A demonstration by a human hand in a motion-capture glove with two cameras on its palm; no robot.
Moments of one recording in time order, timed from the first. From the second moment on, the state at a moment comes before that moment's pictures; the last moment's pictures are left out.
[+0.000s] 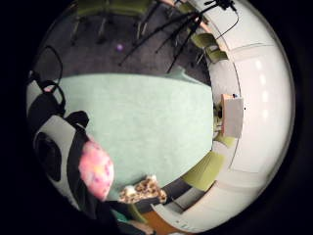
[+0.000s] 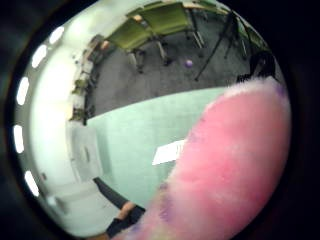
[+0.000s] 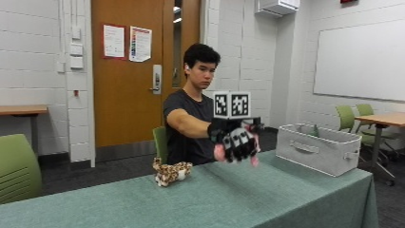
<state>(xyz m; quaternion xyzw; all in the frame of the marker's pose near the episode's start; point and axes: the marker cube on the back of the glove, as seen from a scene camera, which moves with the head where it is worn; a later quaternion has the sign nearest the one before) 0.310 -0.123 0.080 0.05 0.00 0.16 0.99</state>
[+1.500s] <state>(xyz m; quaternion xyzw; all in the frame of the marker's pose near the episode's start) -0.254 -0.151 -0.056 0.08 0.02 -0.22 0.97</state>
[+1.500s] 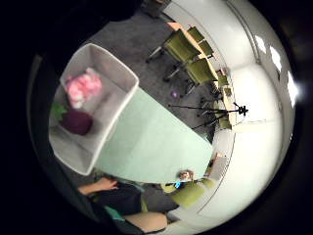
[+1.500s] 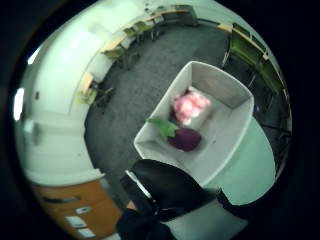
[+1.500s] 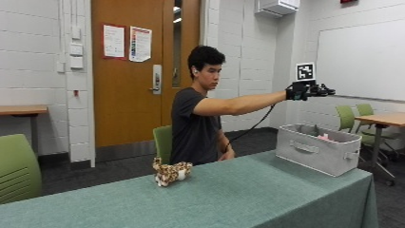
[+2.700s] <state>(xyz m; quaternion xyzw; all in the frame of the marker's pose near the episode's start) 0.340 0.151 0.230 -0.10 -0.03 0.17 0.98</state>
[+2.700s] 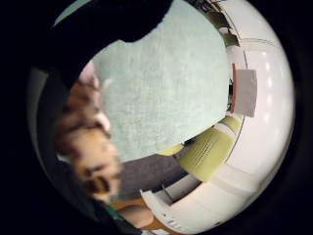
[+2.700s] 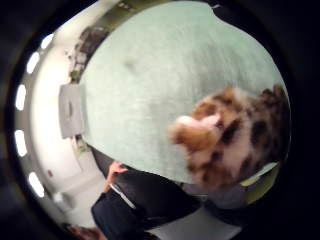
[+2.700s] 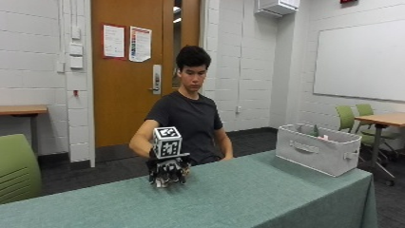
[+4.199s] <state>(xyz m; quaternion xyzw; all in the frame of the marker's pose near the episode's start) 0.079 -0.054 -0.084 0.17 -0.04 -0.01 0.98</state>
